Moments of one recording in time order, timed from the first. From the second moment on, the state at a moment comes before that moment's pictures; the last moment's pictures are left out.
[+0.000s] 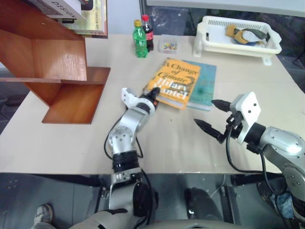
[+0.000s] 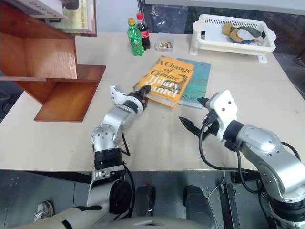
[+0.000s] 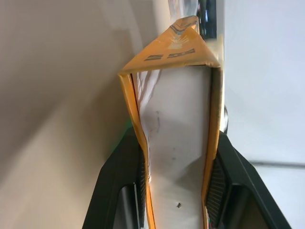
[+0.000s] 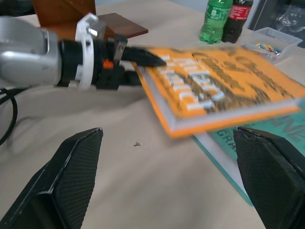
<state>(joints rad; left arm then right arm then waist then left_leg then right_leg) -0.59 -0.15 0.37 0.11 -1.26 0.68 0.42 -0.21 -0.60 -0.10 -0.78 0.59 0.87 0.45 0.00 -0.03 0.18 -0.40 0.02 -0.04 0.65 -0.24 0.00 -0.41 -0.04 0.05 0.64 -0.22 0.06</state>
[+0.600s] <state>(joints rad) -0.63 -0.12 0.35 0.23 -1.28 0.78 0.40 -0.20 -0.60 -0.10 -0.79 0.60 0.87 0.41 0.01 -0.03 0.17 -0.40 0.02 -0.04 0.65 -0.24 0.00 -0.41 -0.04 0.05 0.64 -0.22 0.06</state>
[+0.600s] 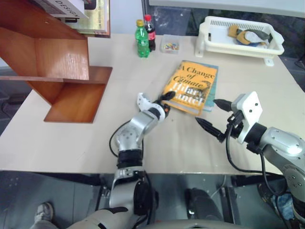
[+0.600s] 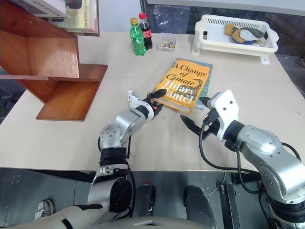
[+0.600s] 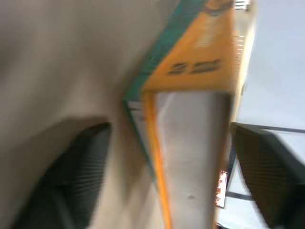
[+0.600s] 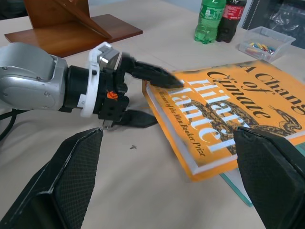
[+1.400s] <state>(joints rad) -1.25 0.42 0.08 1.20 -0.69 1.03 -0.58 -0.17 -0.55 -0.07 -0.79 0.55 0.82 0.36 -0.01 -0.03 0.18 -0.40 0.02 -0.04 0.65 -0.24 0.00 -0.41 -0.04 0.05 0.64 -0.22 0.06</state>
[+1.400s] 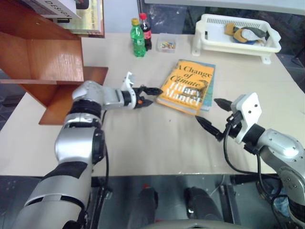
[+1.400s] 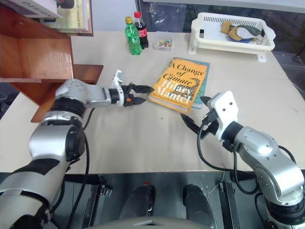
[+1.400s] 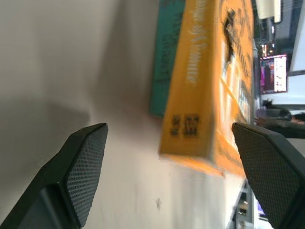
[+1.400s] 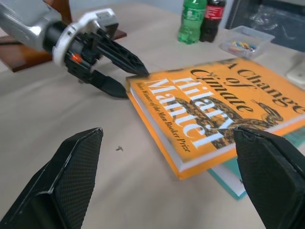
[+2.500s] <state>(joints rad) -1.26 0.31 0.45 1.24 -0.57 1.31 -0.59 -0.10 -0.54 -0.10 -0.92 0.56 0.89 0.26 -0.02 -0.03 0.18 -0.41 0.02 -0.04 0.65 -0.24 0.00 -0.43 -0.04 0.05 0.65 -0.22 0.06</state>
